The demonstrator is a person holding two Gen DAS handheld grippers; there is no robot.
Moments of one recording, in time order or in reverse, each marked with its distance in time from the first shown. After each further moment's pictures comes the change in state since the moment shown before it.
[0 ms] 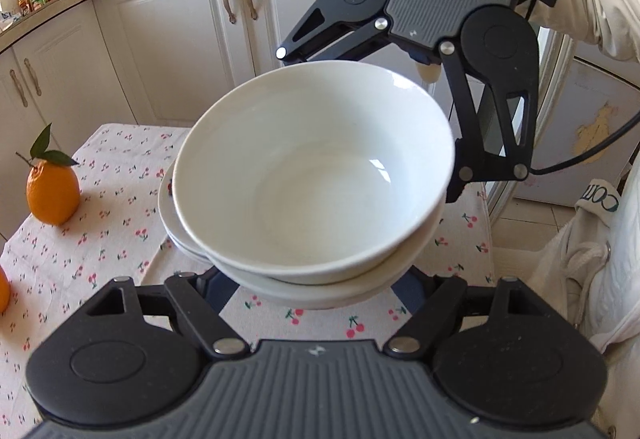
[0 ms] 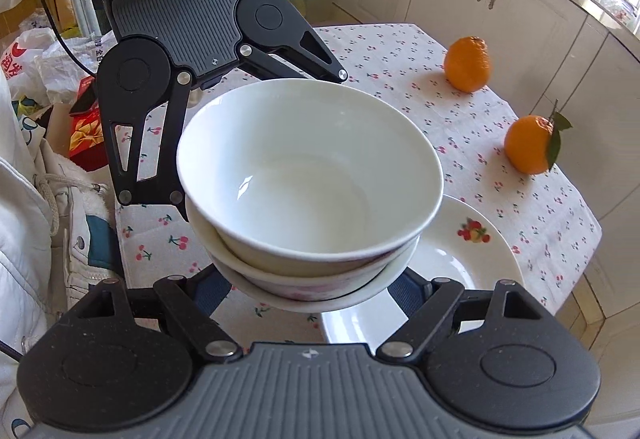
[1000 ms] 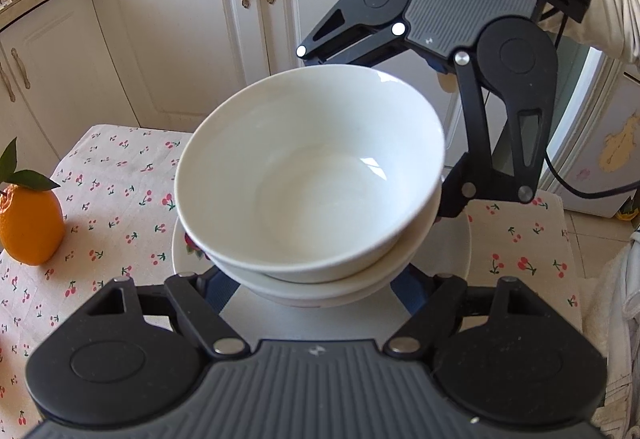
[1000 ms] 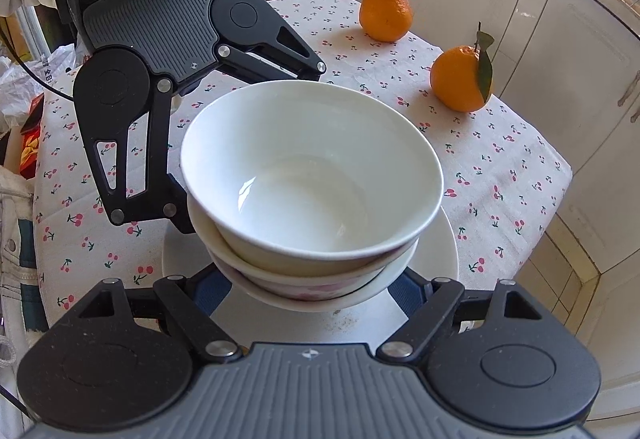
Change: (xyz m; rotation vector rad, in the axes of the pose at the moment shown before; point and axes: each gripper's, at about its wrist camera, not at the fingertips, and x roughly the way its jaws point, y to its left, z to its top) left arm 0.072 0.050 0.034 -0.018 0.035 -0.006; right arm 0.025 -0.083 -0.041 0.132 0.006 -0.043
